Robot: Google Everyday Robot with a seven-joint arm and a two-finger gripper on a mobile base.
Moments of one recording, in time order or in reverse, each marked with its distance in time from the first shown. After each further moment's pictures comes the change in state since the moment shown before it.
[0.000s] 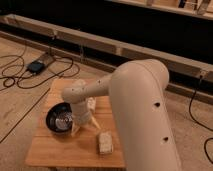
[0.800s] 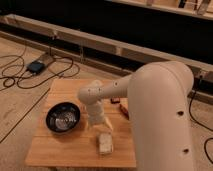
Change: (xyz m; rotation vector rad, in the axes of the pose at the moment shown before) arm 0.009 -0.071 0.011 -0.008 -0.031 0.137
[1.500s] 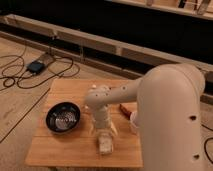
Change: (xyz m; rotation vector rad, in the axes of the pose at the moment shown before) arm 0.010 -0.016 0.021 -0.033 -0.008 0.021
